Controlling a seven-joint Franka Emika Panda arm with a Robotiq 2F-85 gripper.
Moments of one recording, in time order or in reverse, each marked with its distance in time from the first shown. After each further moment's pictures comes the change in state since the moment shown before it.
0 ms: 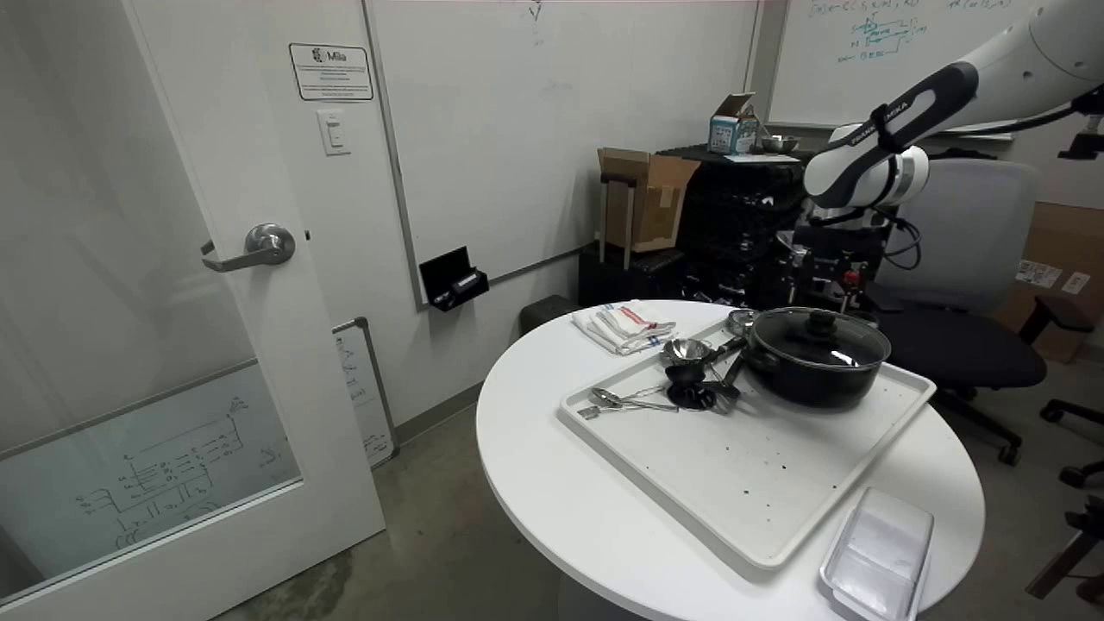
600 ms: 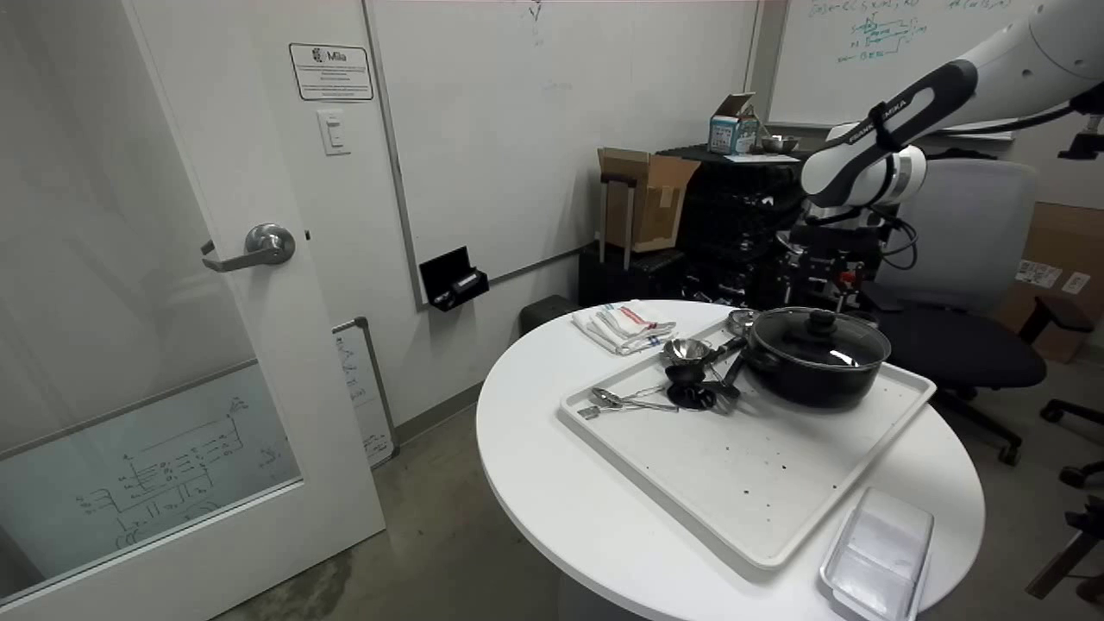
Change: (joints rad) arm 0.003 -0.004 0.013 -0.001 0.000 0.000 -0.001
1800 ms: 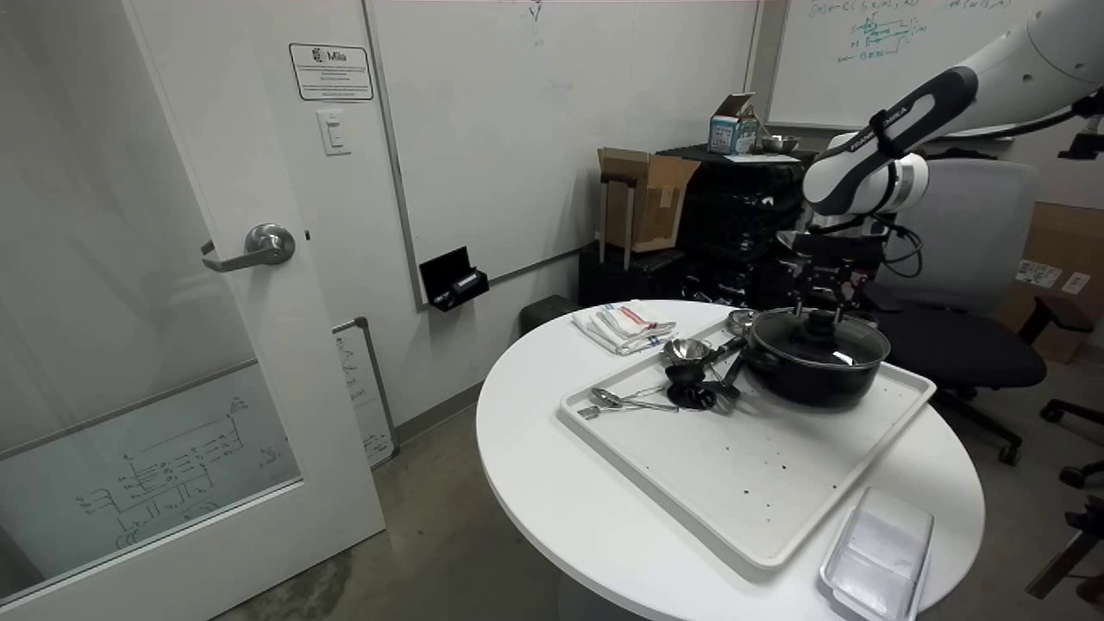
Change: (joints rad) arm -0.001 -0.001 0.004 -0.037 0.000 0.000 0.000
